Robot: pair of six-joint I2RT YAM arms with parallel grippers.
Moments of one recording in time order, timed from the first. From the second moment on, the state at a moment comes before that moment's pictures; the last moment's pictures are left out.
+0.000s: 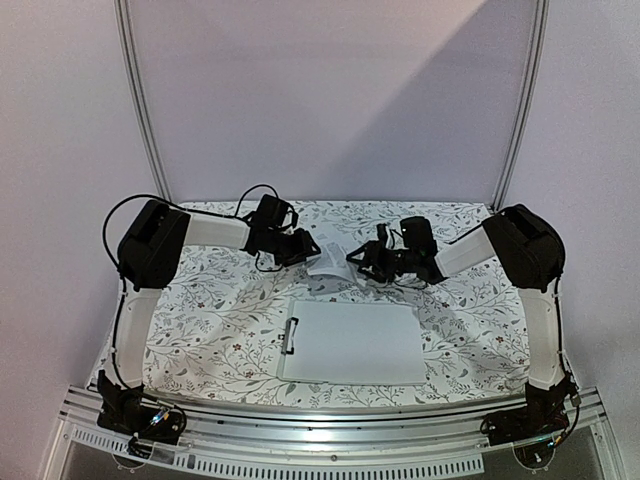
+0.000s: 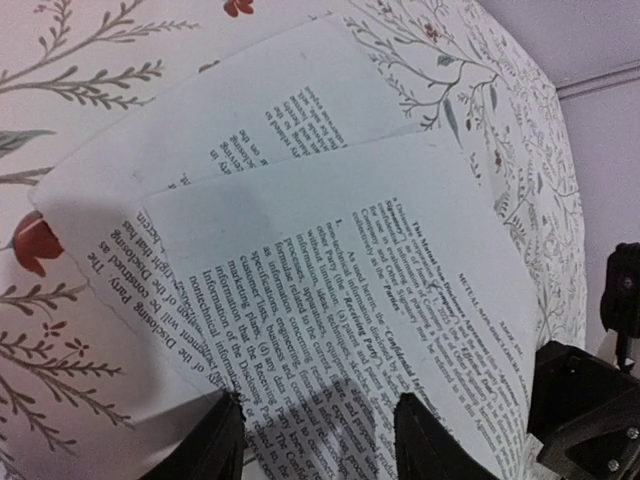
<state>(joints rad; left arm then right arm) -0.53 2.34 1.63 -0.08 0.28 -0.70 0.51 2.23 1.24 0.51 -0.58 0.95</state>
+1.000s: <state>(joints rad) -0.53 2.33 1.60 -0.04 0.28 -0.69 0.58 2.23 1.25 0.49 -0.56 0.67</state>
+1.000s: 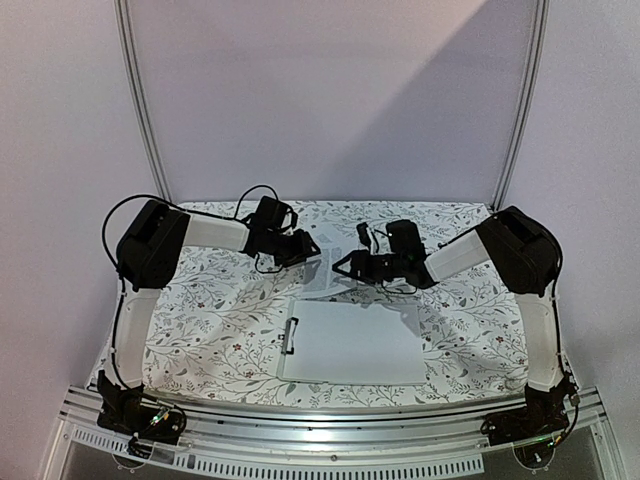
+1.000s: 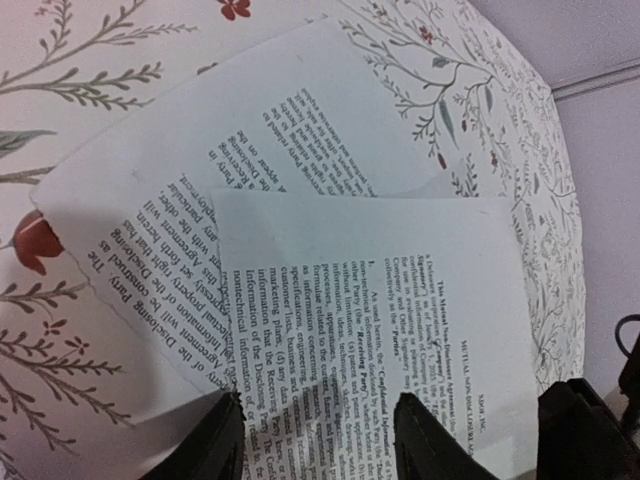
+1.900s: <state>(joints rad) -0.56 1.82 1.49 -0.26 0.12 -0.23 0.58 1.86 1.19 0.15 -0.64 0.21</state>
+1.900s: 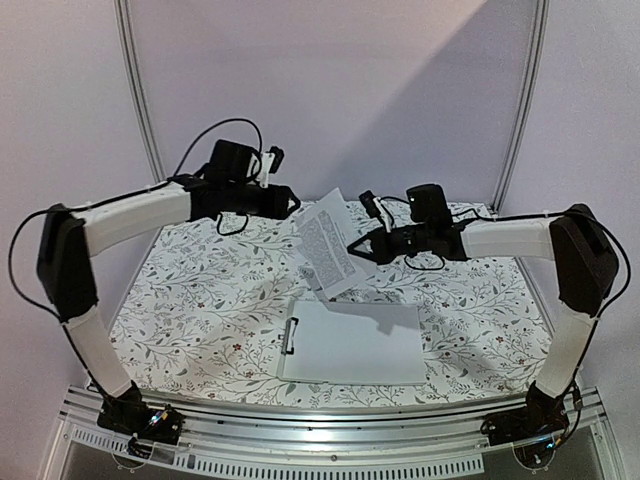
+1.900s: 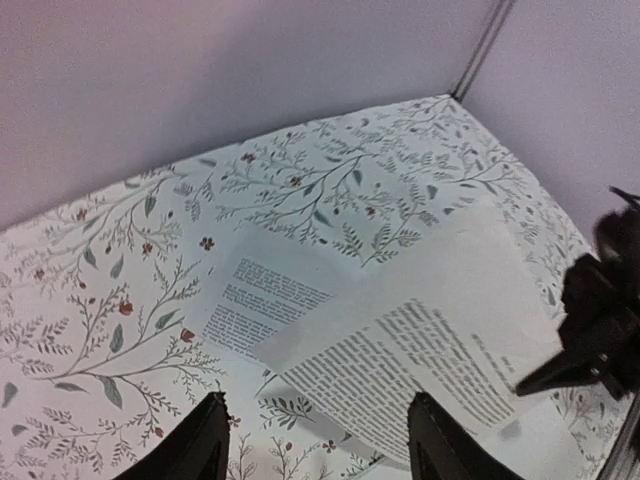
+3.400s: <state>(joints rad) -0.85 1.46 0.99 -0.28 0.33 0.24 0.77 1.75 1.25 -0.55 -0.72 -0.30</state>
